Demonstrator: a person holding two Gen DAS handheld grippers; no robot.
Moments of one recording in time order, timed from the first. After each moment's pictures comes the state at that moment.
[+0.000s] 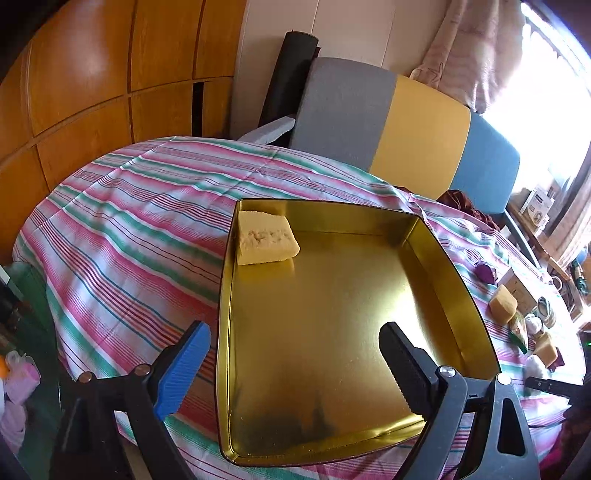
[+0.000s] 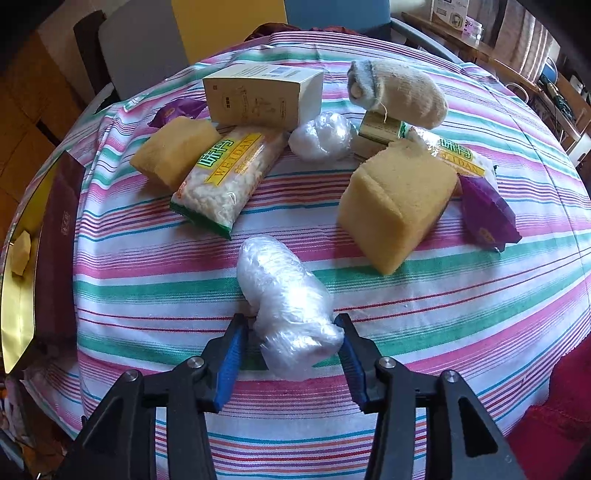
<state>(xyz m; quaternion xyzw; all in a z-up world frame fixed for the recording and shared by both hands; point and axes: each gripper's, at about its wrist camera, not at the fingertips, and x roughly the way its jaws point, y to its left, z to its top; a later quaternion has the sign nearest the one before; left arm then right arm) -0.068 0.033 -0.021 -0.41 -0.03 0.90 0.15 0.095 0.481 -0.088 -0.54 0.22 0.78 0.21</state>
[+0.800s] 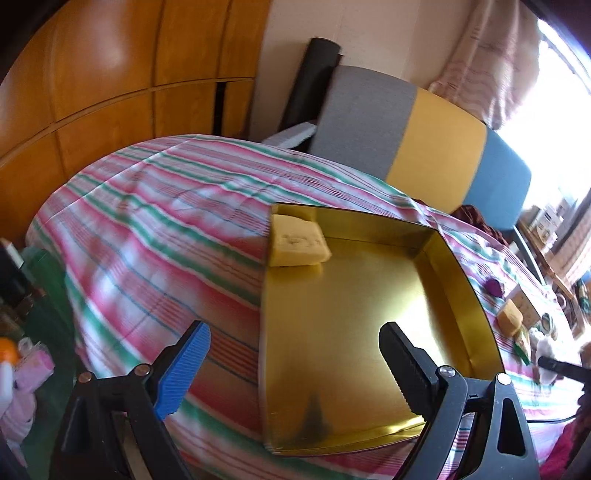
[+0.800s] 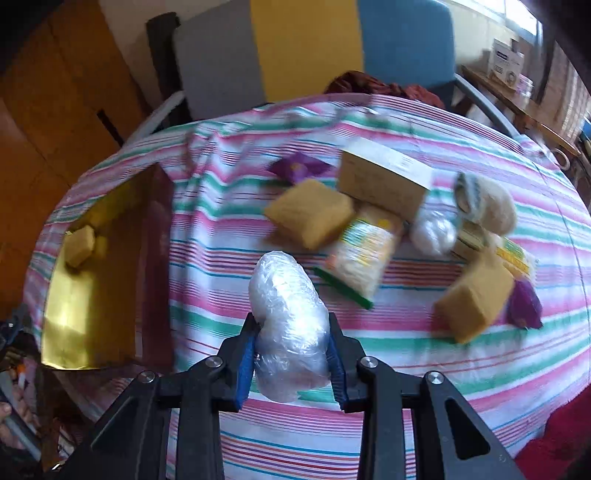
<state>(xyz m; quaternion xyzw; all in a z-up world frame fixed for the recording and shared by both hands) -0.068 -0.007 -0.017 -0.40 -0.05 0.91 0.12 0.033 0.408 -0.027 -0.49 0.17 0.85 0.11</state>
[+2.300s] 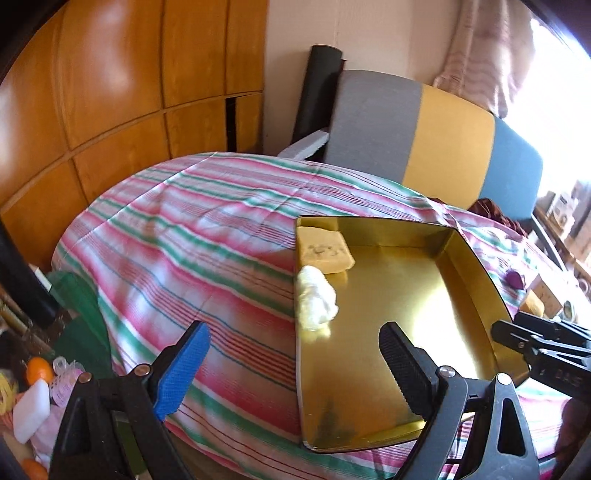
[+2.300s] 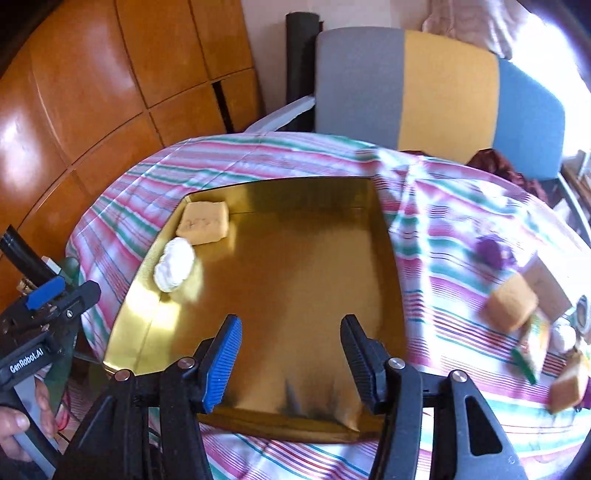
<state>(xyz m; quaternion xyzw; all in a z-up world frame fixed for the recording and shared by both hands) -0.061 -0.005 -0.006 -0.38 0.01 0.92 0.10 -0.028 0.233 -0.014 -0.44 0.07 0.89 -0.01</state>
